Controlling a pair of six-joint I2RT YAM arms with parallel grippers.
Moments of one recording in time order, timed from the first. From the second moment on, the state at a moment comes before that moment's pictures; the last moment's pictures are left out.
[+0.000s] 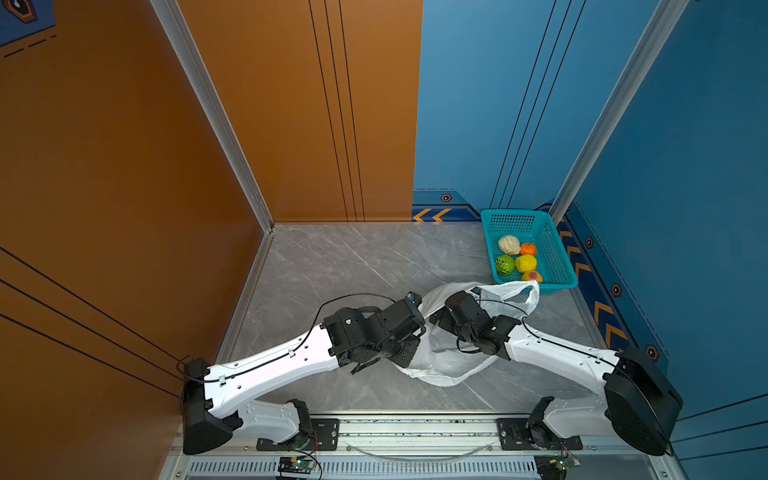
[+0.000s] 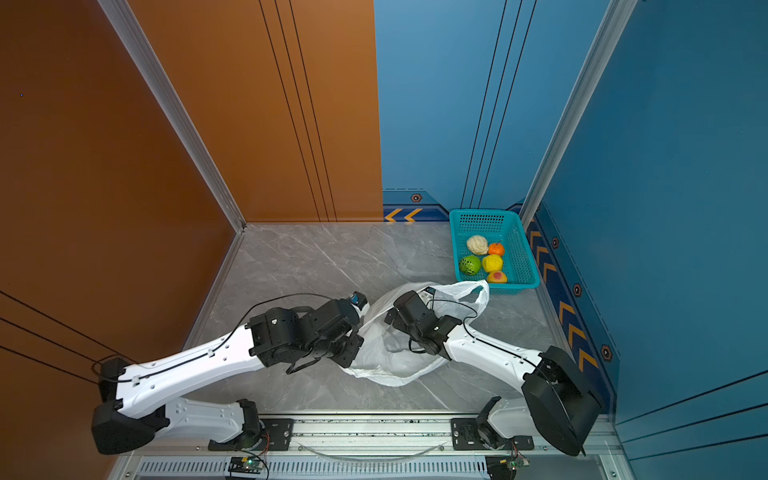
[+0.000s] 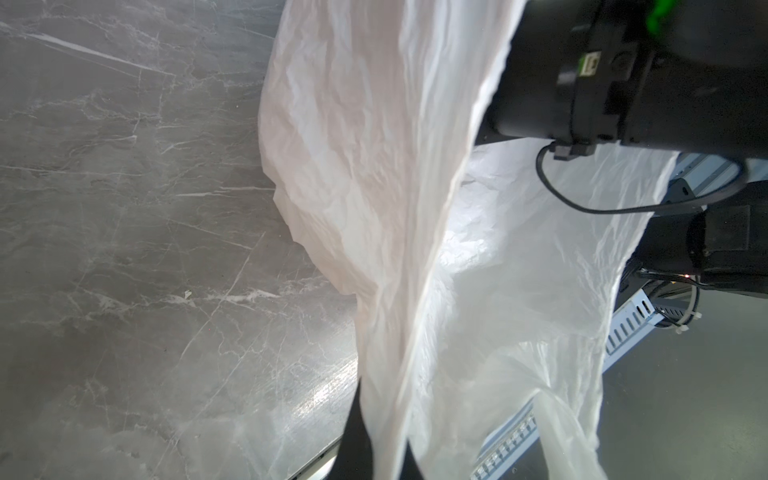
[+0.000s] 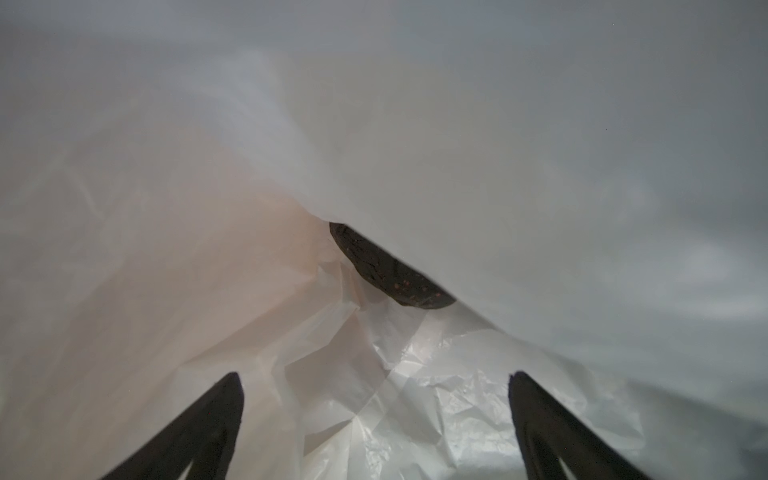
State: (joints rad) left arm -1.12 1.29 1.25 -0.99 -0.14 -0.54; right arm 0.76 1.35 0.73 -0.22 0.25 1.12
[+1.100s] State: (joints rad) left arm -1.12 1.36 1.26 -0.97 -0.05 -0.50; right arm 0.67 1.65 0.77 0.05 0.26 1.46
